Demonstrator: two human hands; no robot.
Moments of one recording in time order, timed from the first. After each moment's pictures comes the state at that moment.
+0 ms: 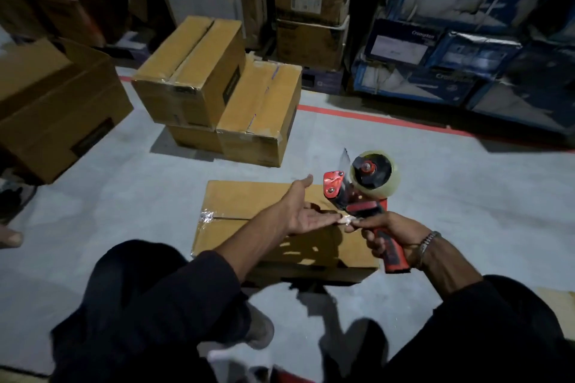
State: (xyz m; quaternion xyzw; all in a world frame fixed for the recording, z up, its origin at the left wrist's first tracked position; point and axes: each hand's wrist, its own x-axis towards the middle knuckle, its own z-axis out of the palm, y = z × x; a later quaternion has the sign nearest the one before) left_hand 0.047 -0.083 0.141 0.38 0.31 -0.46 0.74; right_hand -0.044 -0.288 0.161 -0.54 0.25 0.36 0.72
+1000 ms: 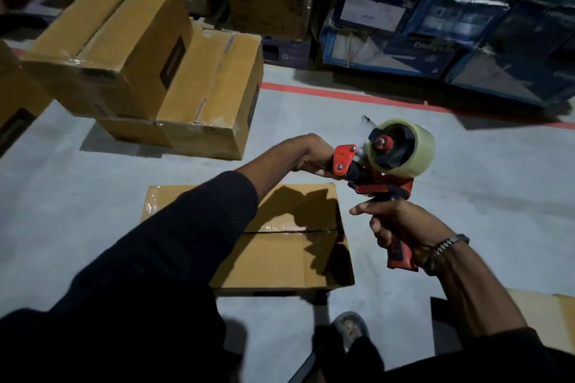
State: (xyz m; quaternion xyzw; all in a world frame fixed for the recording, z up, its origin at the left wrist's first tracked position) left_hand 0.196 -0.229 0.121 0.78 -0.05 -0.44 0.45; right_hand 0.008 -0.365 0.151 -0.62 0.32 0.23 0.69
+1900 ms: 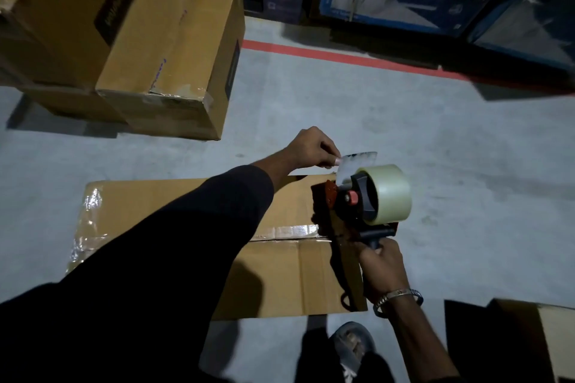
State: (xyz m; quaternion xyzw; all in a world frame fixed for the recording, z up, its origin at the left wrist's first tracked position) left_hand 0.279 -0.257 -0.071 0.80 -0.24 -0.32 0.45; right_hand 0.017 -0.346 -0.040 -0.71 0.46 0.07 0.52
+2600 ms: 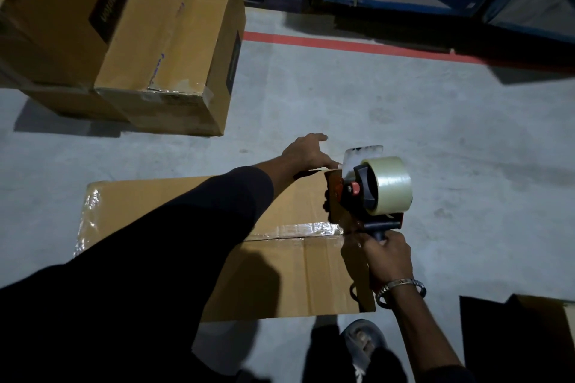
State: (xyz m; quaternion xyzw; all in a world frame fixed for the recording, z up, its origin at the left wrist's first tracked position) left_hand 0.278 -0.261 -0.113 0.88 -0.15 -0.33 0.30; right_hand 0.026 -0.355 -0.073 -0.76 0.45 0.05 0.47
